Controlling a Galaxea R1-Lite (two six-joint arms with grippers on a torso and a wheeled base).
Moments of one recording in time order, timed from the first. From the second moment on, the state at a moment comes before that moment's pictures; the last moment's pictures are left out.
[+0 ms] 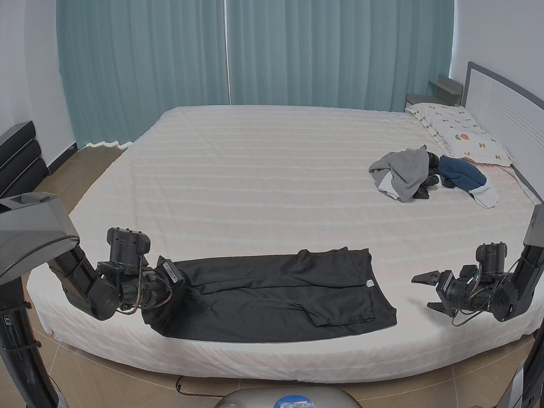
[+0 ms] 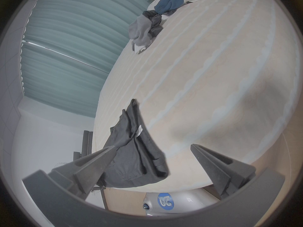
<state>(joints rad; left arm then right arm) -0.22 2.09 -0.68 -0.70 -0.11 -0.85 -0.08 2.11 -0.38 -1.02 0.44 0.76</state>
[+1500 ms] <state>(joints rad) -0.53 2.28 -1.36 -0.12 -0.06 -0.92 -0.06 2.11 -0.38 -1.02 0.44 0.76</state>
